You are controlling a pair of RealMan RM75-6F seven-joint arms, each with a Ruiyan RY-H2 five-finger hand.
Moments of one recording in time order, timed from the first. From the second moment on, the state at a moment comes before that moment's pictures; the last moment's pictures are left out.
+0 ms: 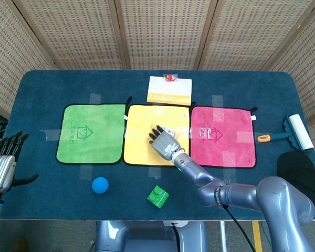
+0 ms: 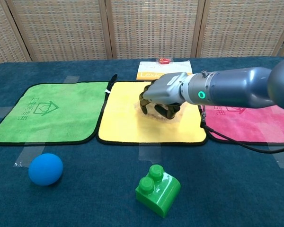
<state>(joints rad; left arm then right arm) -0.18 -1.04 -0.09 -1.85 1.34 1.37 0.15 1.22 -1.63 0.05 -1.30 -0.77 0.68 -0.78</state>
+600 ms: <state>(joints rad) -0.17 -1.04 -0.07 -1.87 1.38 1.39 0.16 1.16 -1.46 -0.06 -1.41 -0.73 0.74 -0.78</state>
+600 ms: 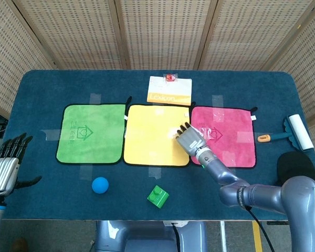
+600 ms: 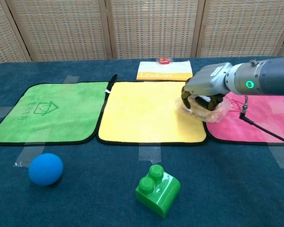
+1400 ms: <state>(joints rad) -0.16 -1.04 -0.04 -1.89 1.45 1.41 0.16 1.05 -1.34 -0.11 -1.47 -0.73 0.80 -0.73</state>
